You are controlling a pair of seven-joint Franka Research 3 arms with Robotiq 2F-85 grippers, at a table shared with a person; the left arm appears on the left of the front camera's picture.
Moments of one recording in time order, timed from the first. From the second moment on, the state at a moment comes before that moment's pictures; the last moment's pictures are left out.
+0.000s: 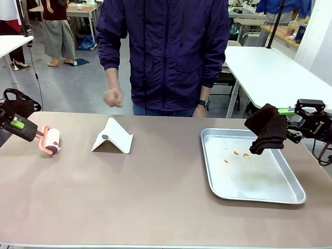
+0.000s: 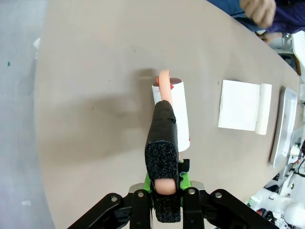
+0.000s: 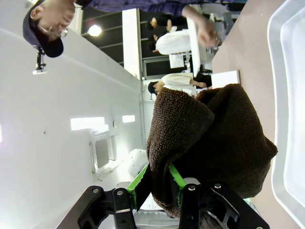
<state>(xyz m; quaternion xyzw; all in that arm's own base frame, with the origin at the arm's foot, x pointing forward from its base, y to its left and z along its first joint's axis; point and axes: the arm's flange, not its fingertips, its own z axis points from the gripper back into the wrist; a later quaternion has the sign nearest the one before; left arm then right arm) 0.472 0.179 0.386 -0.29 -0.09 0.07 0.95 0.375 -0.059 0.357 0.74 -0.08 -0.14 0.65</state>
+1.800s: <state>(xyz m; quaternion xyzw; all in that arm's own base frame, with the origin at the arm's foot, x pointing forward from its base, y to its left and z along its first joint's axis) 0.279 0.205 0.504 -0.64 -0.18 -0.11 0.73 0.375 -0.059 0.357 0.74 -0.08 -0.14 0.65</state>
